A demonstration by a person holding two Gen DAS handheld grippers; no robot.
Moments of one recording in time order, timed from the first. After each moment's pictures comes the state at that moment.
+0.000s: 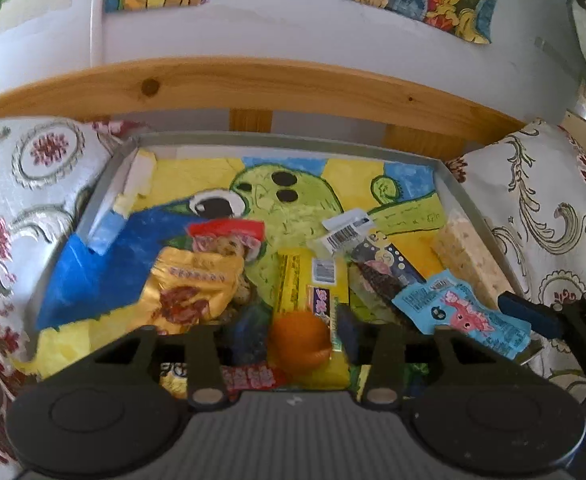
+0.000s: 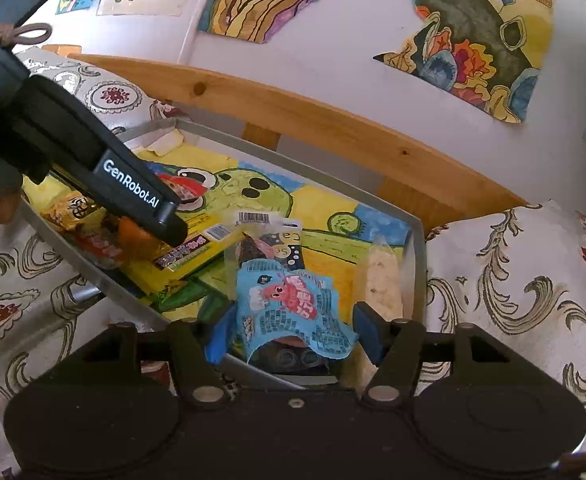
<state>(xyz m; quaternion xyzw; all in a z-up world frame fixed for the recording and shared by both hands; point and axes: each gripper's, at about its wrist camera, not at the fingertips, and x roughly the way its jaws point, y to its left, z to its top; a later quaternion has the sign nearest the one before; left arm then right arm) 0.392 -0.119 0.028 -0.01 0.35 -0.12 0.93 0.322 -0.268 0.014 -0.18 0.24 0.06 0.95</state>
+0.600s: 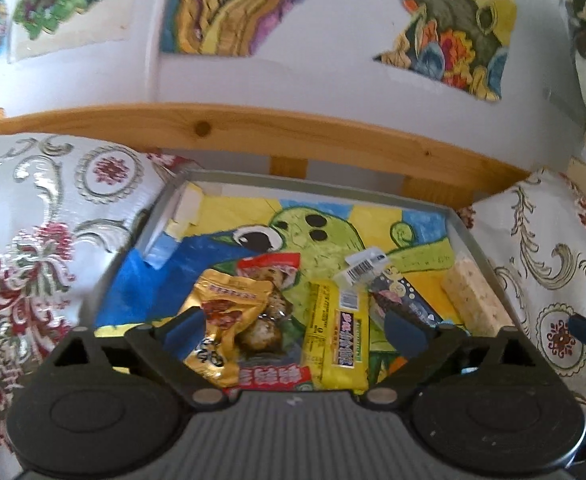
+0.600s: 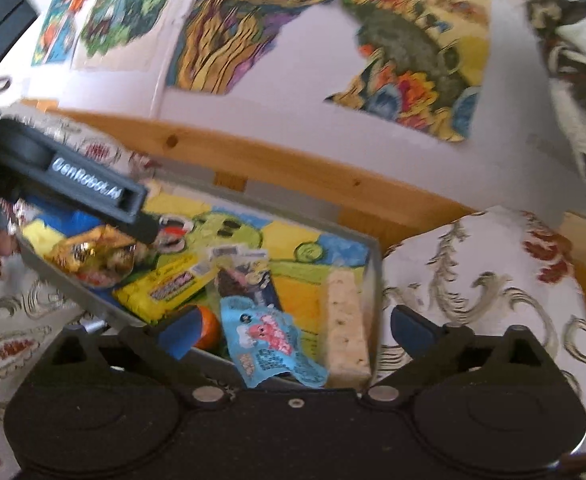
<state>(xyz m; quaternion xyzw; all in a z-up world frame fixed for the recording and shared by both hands) 0.356 -0.089 0.043 -0.05 0.28 -0.09 0.95 0.277 -0.279 0.032 -0.13 0.17 0.02 0.98</state>
